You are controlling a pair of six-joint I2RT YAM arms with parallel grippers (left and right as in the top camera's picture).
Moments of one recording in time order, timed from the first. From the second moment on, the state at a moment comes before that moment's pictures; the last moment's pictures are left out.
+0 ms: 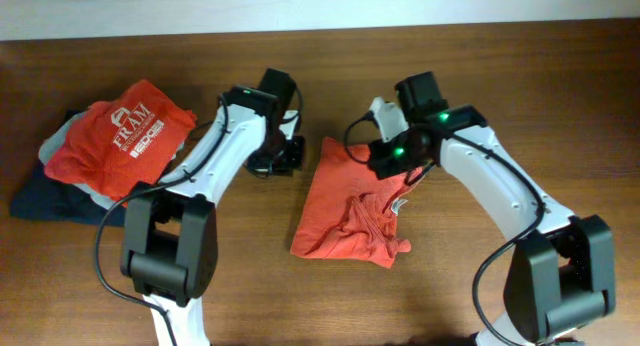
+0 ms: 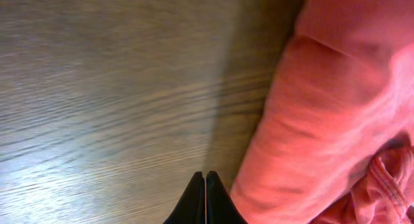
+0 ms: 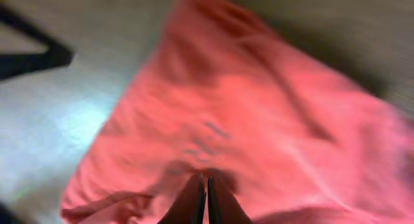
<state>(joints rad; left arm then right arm) -0.35 2.05 1.63 -1.08 0.20 -0.23 0.29 1.77 1.34 -0.82 -0.39 -0.02</state>
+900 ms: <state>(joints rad) -0.24 2.05 1.63 -1.11 0.26 -0.23 0.47 1.88 1.32 -1.31 -0.29 -0.01</state>
